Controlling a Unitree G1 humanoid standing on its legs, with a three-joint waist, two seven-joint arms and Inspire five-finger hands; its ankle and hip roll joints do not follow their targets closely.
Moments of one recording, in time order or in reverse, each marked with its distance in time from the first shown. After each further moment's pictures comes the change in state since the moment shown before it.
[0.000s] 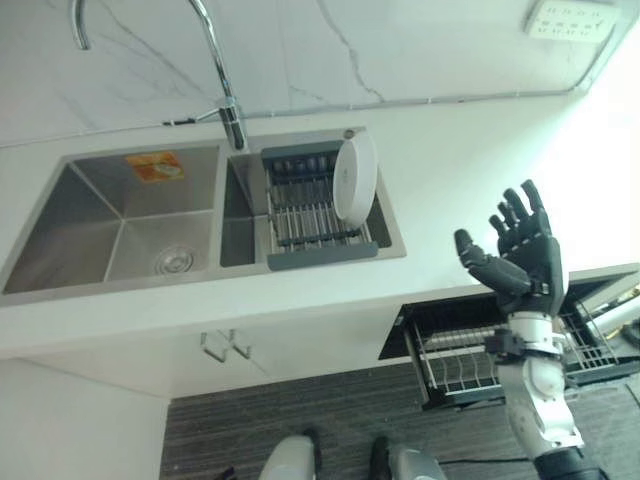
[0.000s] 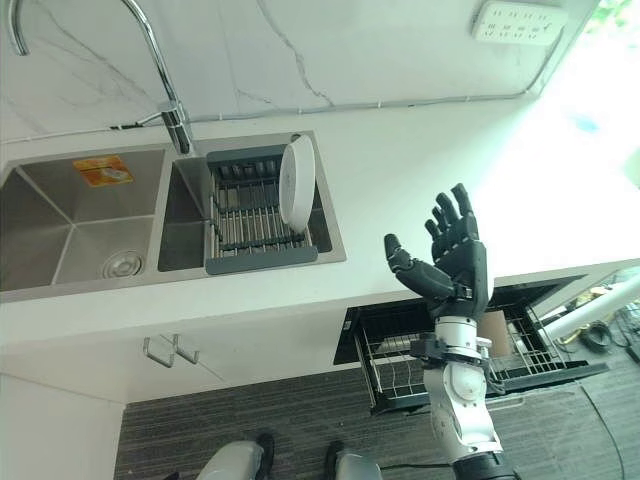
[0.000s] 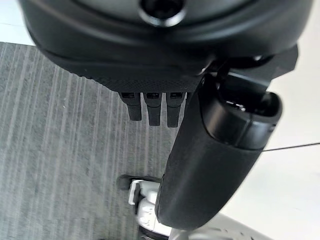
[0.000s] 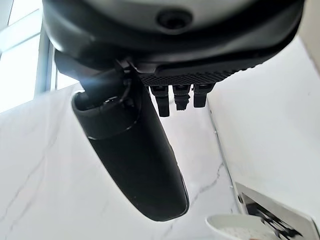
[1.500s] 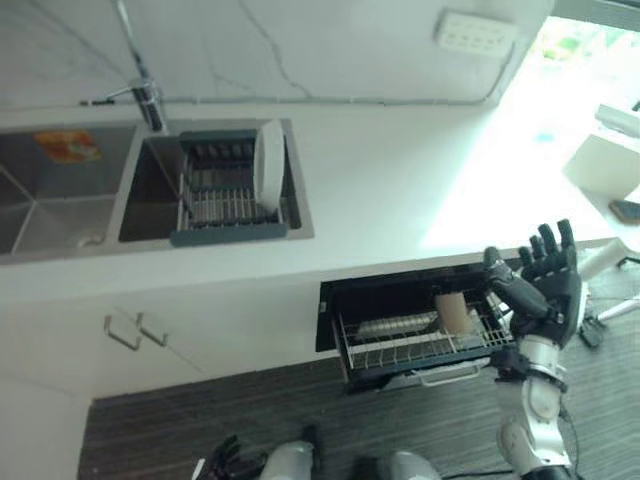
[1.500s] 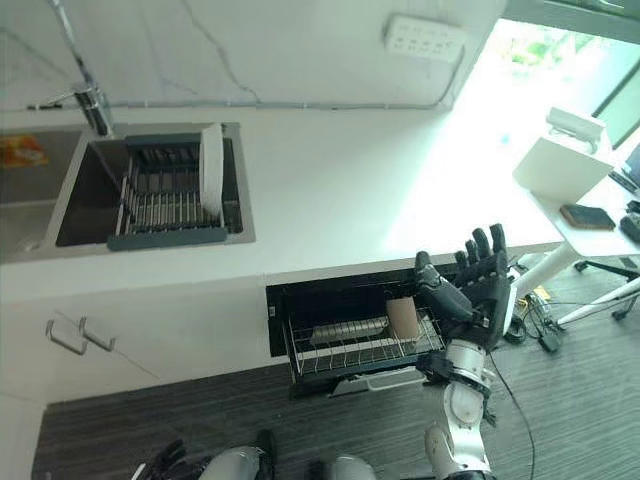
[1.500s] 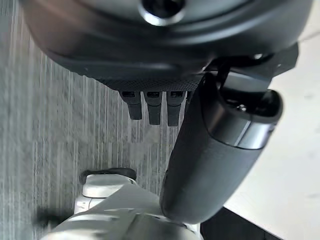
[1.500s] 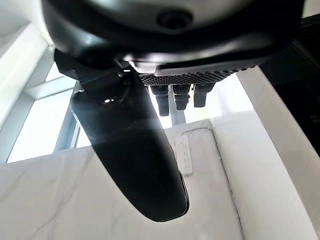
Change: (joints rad) left arm -0.026 0.029 0.005 0.002 -0.064 -0.047 -0.086; right arm 0.054 0.011 -0.018 0.046 0.004 -0.097 -0.071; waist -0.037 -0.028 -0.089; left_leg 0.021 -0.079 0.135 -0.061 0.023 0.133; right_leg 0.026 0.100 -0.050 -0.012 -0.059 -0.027
